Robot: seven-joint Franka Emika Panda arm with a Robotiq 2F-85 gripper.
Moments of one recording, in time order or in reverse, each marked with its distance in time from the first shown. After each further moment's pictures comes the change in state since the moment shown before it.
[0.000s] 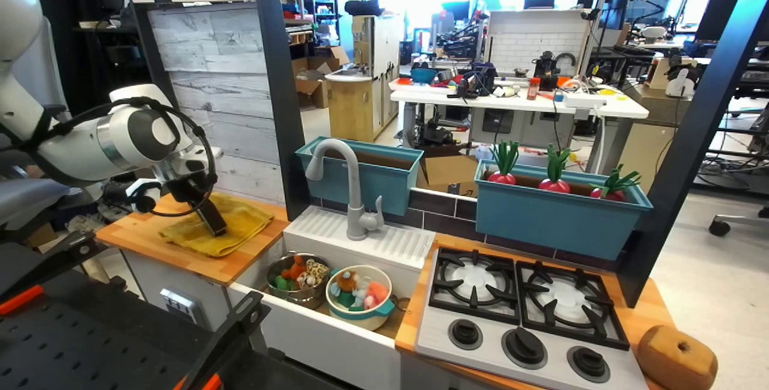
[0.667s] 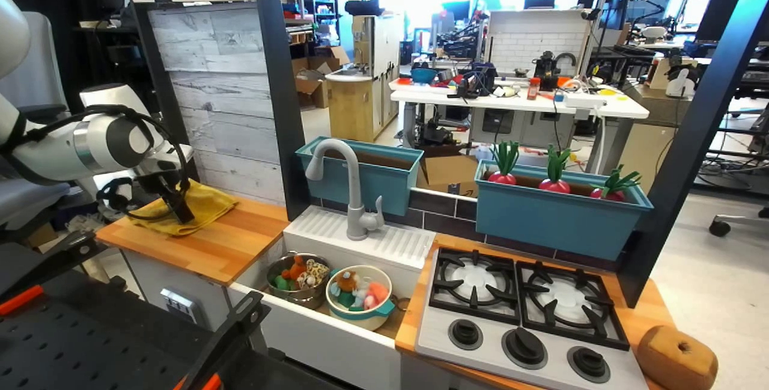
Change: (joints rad) arm -0.007 0.107 0.131 0.217 0.021 0.095 0.013
